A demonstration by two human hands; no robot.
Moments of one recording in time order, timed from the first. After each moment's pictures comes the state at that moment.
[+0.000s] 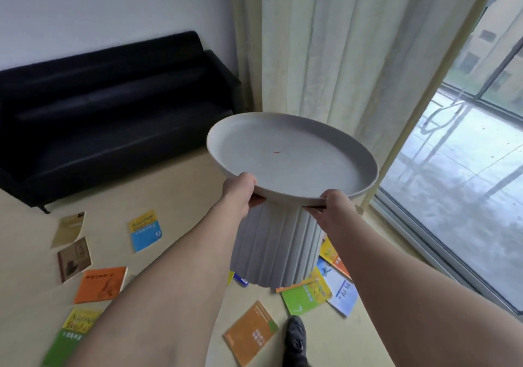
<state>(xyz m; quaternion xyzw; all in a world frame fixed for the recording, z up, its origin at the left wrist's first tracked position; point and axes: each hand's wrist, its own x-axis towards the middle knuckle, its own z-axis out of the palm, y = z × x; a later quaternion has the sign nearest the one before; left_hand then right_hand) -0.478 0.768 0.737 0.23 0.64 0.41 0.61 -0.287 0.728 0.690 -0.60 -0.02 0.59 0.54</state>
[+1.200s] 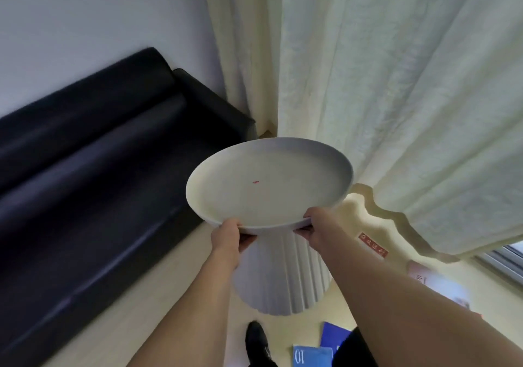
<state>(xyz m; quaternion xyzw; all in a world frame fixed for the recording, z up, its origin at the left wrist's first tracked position) -0.747 1.451 0.639 0.15 0.65 0.35 0.66 -0.575 1.410 0.647 -0.64 0.10 0.54 0.54</state>
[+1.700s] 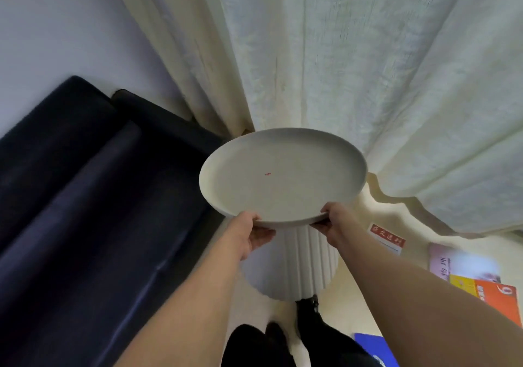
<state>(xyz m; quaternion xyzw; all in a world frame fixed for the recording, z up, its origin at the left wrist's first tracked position) -0.596 1.664 0.611 0.24 0.66 0.09 0.71 -0.438 1.573 0.585 -0.61 0.25 0.49 0.58</state>
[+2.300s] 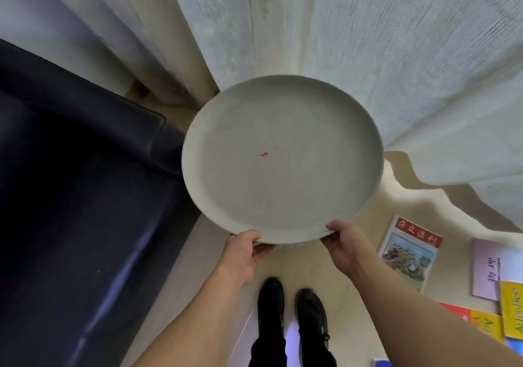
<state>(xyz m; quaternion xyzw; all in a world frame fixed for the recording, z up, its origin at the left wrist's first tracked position) -0.510 1.788 0.295 0.18 0.67 0.10 0.71 -0.356 1.673 0.271 -0.53 0.35 0.48 0.60</state>
